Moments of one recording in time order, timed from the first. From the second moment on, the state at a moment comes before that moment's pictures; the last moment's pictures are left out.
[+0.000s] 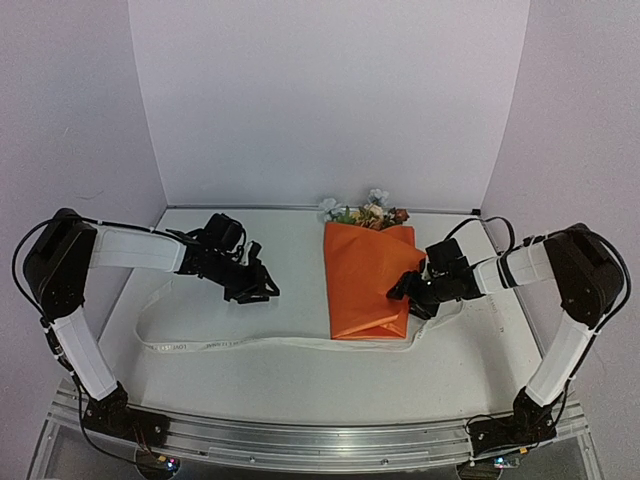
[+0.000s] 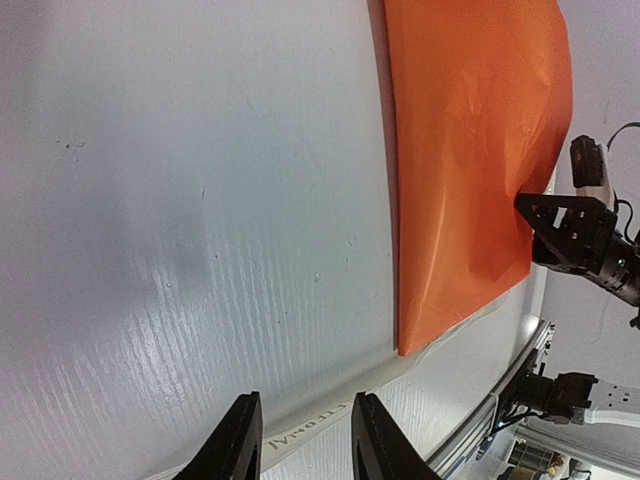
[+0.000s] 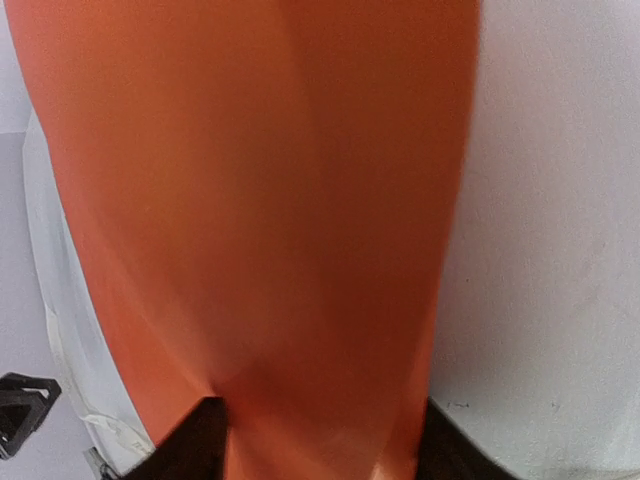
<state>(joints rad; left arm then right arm) -0.61 1.74 1.05 -0.23 0.44 -0.73 0.44 1.76 0.84 0.02 -0.26 0.91</state>
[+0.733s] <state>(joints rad) -0.60 1.72 0.98 -0.23 0.44 -0.73 0.45 1.76 0.93 0.01 -0.37 1.20</state>
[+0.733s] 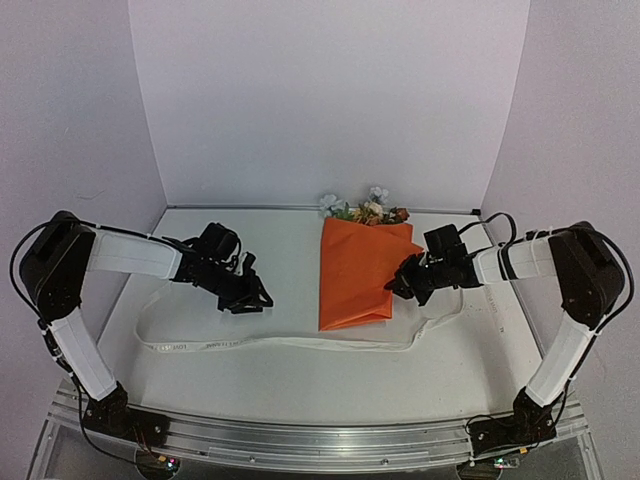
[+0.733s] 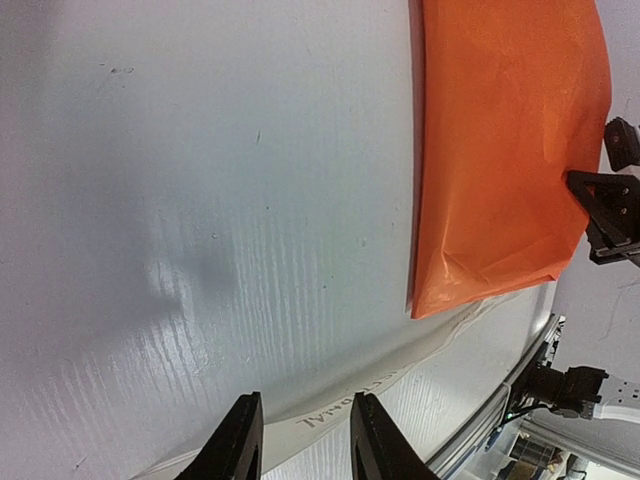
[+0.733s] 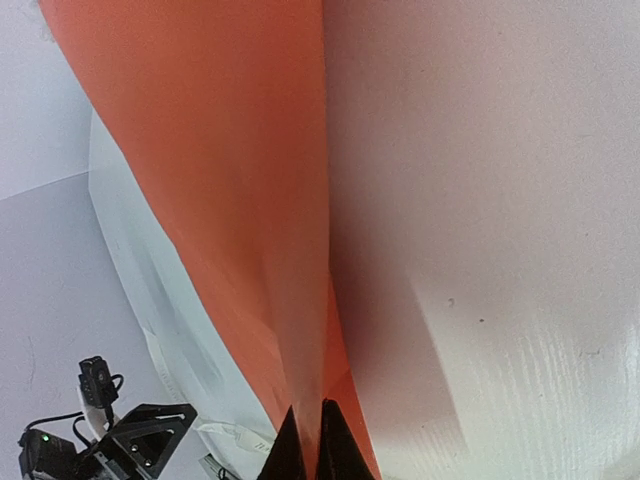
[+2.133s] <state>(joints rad) -0.49 1.59 0.80 -0.19 0.44 -0.78 0.84 1.49 0.74 0.05 -0.30 1.55</state>
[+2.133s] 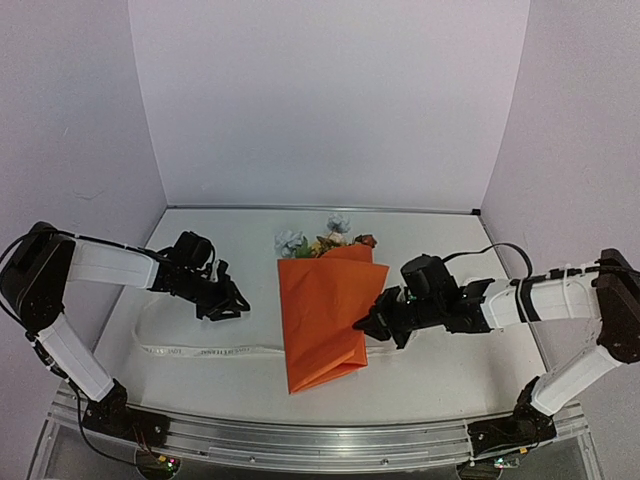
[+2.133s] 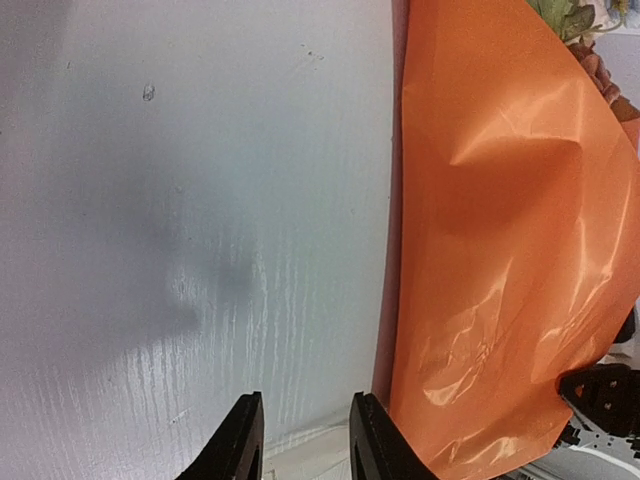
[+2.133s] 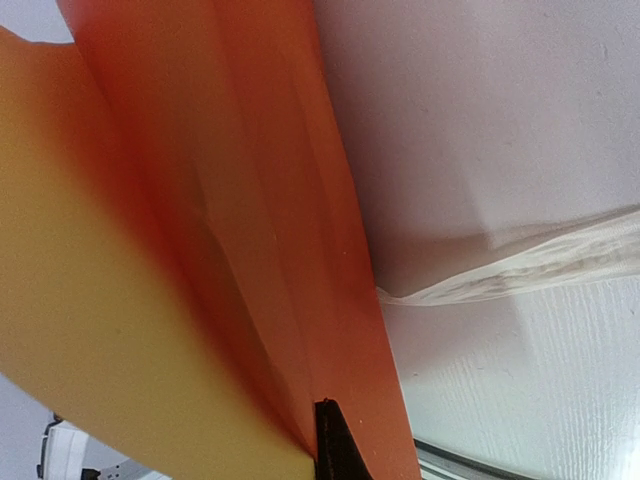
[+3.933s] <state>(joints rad) -0.85 1.50 0.57 -0.04 0.15 -1.12 1.08 1.47 0.57 0.24 -0.05 1.66</state>
